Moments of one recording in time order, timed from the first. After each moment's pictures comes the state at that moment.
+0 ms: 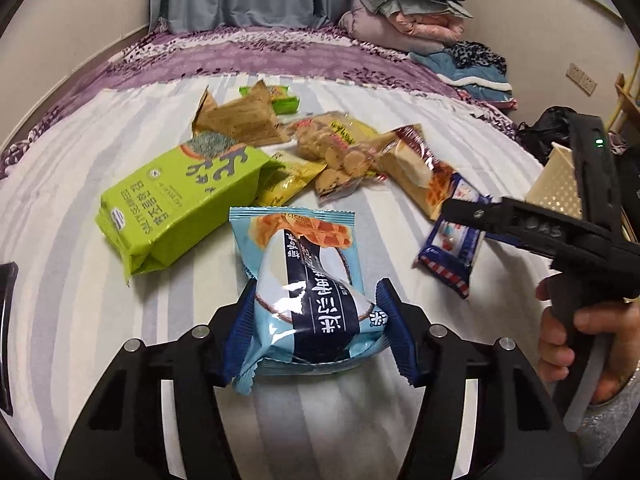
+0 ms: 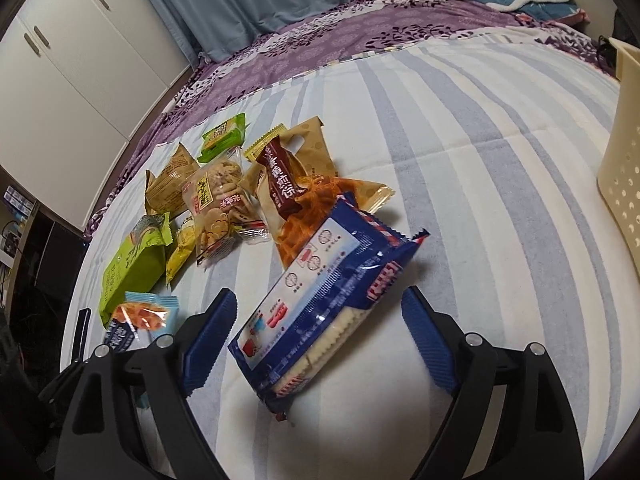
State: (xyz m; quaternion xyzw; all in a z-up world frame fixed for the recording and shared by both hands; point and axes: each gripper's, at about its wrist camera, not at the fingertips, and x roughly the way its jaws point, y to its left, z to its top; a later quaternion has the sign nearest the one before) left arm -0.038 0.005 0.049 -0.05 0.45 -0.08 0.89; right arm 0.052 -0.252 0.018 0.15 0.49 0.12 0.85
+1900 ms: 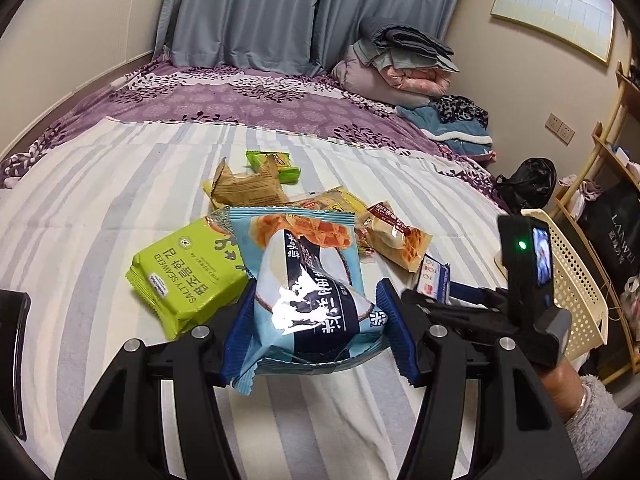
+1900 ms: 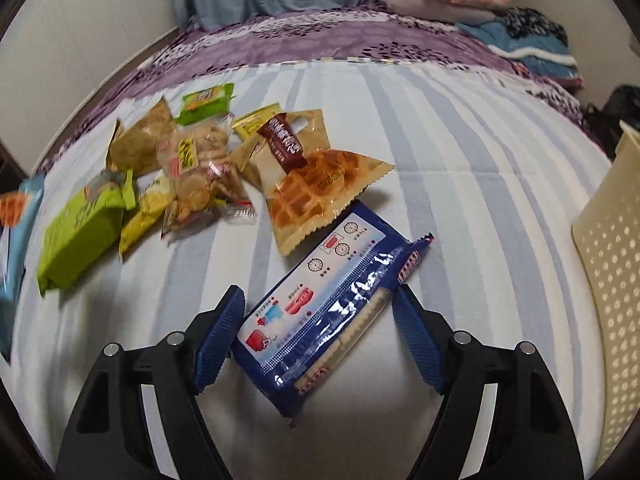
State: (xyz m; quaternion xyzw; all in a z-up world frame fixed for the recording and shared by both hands) left arm -0.040 0.045 0.095 -0.10 0.38 -0.11 0.91; right arm 0.047 -0.218 0.018 0.00 0.49 0.07 0.87
